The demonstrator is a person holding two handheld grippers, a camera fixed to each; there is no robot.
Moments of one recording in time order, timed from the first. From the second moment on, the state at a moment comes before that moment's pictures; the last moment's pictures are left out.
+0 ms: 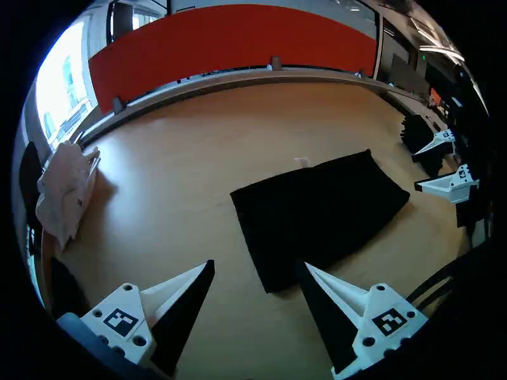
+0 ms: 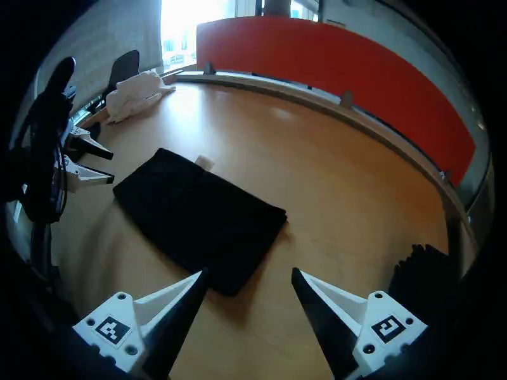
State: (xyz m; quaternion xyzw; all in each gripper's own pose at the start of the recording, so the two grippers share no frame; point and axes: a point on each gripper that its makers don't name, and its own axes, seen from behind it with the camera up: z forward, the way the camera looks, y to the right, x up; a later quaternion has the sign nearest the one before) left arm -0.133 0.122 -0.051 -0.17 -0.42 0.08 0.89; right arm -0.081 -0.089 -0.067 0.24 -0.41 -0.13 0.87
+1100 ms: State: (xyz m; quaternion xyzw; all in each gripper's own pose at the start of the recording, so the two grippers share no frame) left arm -0.122 0.089 -0.104 -0.10 -0.43 0.03 0.90; right arm -0.088 -0.099 -0.066 0.30 -0.41 -0.17 0.84
